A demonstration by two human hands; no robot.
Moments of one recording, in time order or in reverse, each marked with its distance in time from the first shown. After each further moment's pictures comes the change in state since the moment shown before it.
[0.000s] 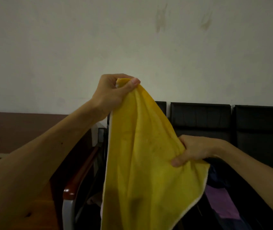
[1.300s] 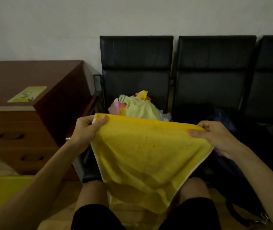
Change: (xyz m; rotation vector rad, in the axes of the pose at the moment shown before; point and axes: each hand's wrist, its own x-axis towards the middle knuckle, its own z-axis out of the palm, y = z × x) left_hand -0.177 -0.213 -0.021 0.063 -0.007 -0.653; right_hand 0.021 0.146 0.115 0.673 0.509 0.205
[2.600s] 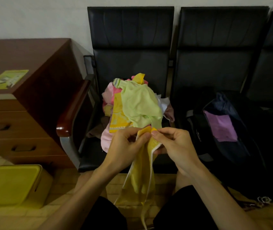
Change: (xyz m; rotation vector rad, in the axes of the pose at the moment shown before) left_hand -0.056 -0.001 0.108 0.035 -0.182 0.153; right_hand -0.031 -0.008 0.122 0.410 0.036 0.008
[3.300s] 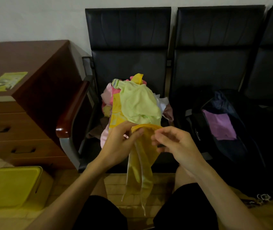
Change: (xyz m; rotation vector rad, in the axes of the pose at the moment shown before) left_hand 0.011 -0.005 -0.014 0.193 -0.074 0.071; right_hand -0.002 0.007 -0.021 -0.062 -0.114 -0.044
